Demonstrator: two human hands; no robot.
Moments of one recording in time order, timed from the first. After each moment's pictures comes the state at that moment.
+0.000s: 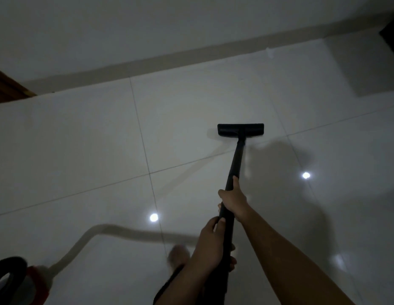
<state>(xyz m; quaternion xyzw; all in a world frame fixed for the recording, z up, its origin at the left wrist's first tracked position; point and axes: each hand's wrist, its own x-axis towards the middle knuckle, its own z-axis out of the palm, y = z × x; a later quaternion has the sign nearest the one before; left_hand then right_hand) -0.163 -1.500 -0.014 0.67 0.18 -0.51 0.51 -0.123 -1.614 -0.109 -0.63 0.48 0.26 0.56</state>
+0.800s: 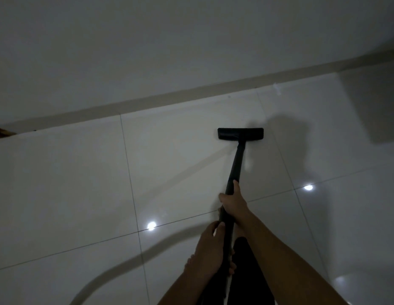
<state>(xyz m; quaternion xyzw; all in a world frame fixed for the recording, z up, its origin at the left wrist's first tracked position) 0.100 -1.618 -0.048 0.65 0.21 -0.52 0.51 0.141 -1.731 -0.135 -0.64 0.47 0.26 0.55</state>
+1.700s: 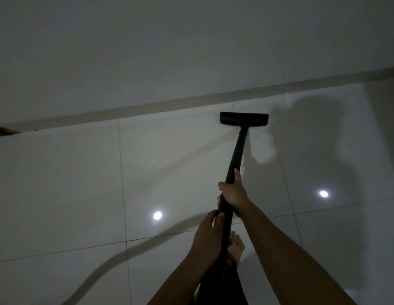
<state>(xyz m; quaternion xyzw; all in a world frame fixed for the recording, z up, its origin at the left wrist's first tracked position) 0.197 -1.729 -0.053 0.69 0.24 -0.47 0.50 0.249 -1.834 -0.158 -0.60 0.46 0.28 0.60</state>
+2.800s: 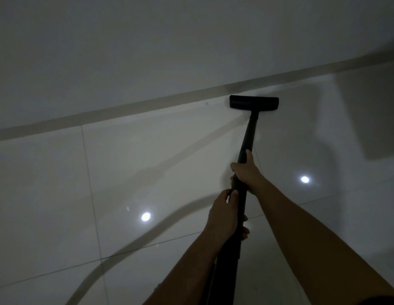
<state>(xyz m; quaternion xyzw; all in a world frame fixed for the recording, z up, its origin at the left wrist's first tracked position) 0.250 -1.838 -0.082 0.64 0.20 -0.51 0.53 0.295 -1.958 -0.176 -0.63 0.49 0.24 0.55</state>
